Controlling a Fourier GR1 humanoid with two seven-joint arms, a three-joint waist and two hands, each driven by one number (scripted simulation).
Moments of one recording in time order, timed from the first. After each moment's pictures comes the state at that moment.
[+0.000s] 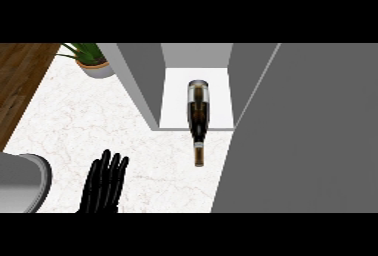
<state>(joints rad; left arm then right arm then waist) 0.16 0.46 -0.77 -1.98 0.53 0.62 -0.57 -0.02 -0.06 0.17 -2.47 -0.13 0.22 0.68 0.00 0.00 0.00</state>
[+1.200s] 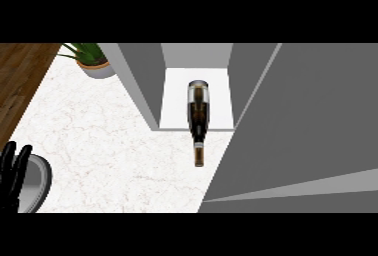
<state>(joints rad) 0.39 0.72 -0.27 -2.08 0.82 0.29 -0.58 0.05 -0.01 0.73 -2.47 -0.03 0.09 0.77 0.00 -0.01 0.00</state>
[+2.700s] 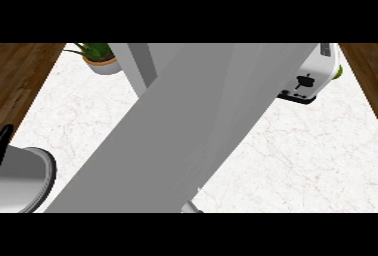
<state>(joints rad) 0.31 0.74 -0.09 -2.01 0.96 0.10 -0.43 -0.57 -0.16 0.84 -2.27 -0.01 -0.48 0.79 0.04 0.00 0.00</state>
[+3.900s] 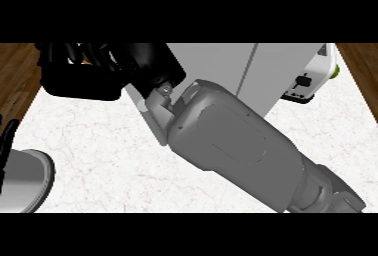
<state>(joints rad) 0.26 0.65 -0.06 -1.98 0.88 0.11 -0.37 -1.23 0.00 0.43 -1.26 -0.21 -0.35 0.41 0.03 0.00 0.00</state>
